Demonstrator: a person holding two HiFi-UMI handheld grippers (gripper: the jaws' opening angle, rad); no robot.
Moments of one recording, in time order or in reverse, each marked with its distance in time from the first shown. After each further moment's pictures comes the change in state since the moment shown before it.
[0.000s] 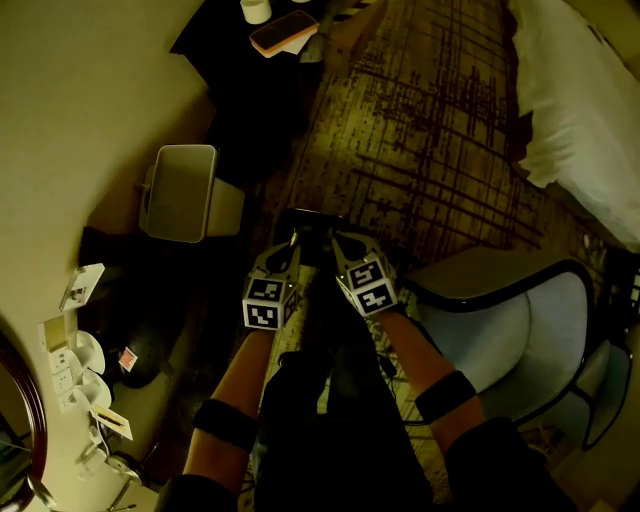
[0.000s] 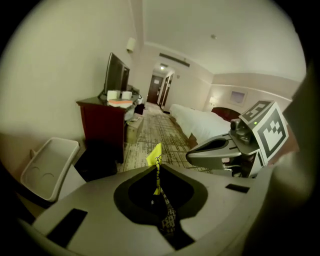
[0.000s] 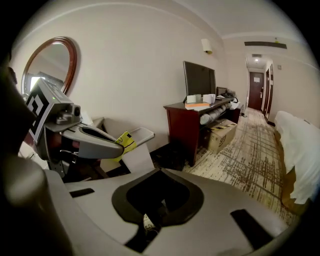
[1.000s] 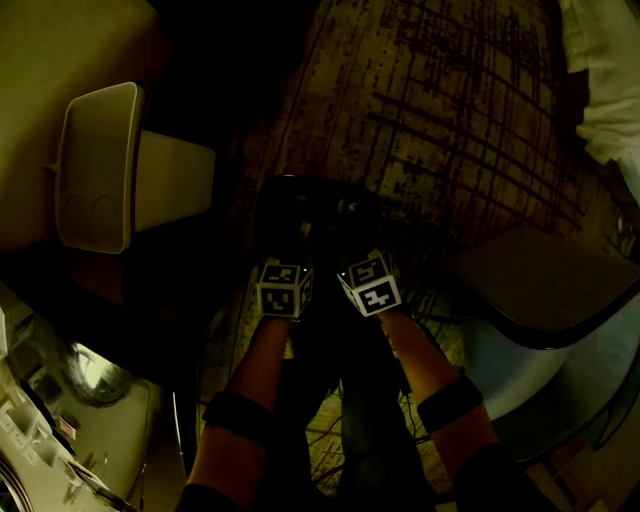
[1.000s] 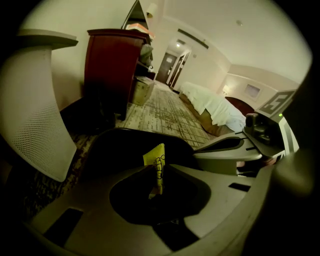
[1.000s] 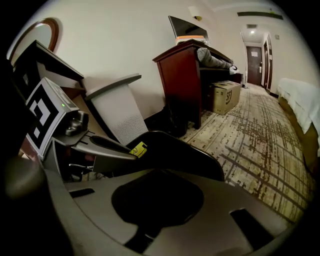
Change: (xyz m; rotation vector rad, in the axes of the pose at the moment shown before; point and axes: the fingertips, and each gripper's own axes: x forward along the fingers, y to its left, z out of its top) left arm 0.245 0.099 -0.308 -0.150 0.208 0.008; right arm 0.241 -0.026 -0.283 0.106 0.177 0.019
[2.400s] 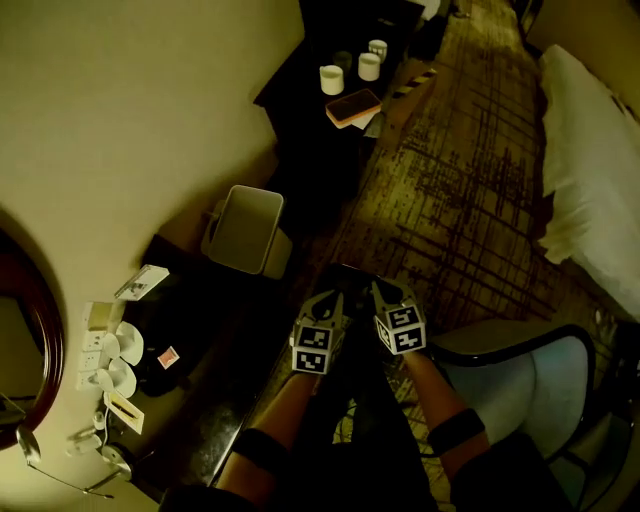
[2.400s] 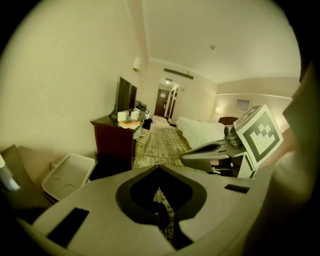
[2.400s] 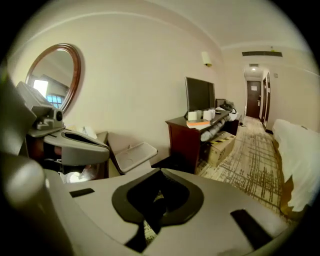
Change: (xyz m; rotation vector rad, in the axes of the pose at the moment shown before) left arm -0.402 -0.173 0.266 0.138 -0.366 0.092; right arm -0.352 0.090 0.289 -0.118 -0.283 -0.025
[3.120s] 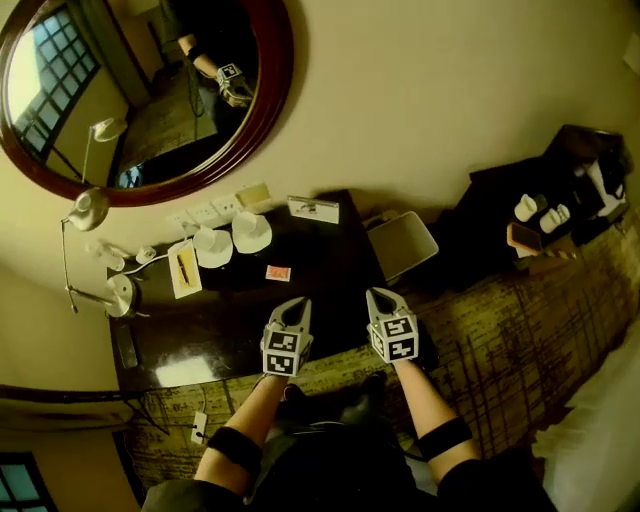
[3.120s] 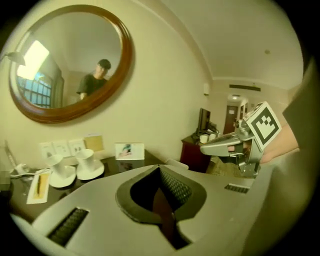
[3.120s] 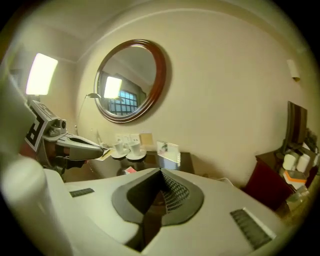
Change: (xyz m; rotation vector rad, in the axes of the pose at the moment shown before) left arm -0.395 0.189 -0.078 -0.339 -0.203 0.775; right arm 0.020 0.396 0.117 -0.447 -0.041 0.644
